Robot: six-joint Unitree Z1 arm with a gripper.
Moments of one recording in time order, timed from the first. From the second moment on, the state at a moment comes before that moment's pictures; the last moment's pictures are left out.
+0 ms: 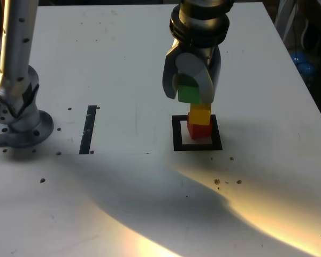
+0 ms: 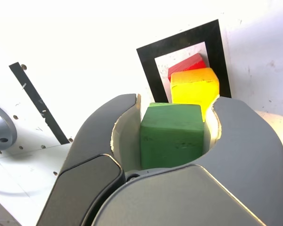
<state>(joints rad) -0.16 1.99 -1.73 1.43 0.14 0.11</state>
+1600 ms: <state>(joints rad) -0.16 1.93 -1.73 1.42 0.14 0.14</state>
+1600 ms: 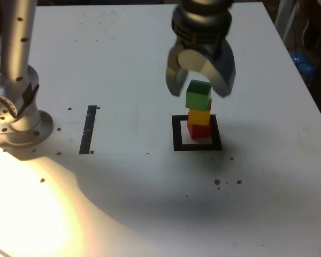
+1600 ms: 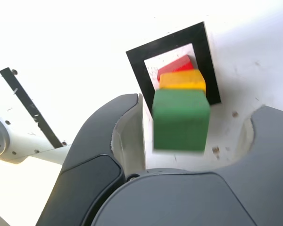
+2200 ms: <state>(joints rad) -0.16 1.45 -1.16 1.42 0.10 0.10</state>
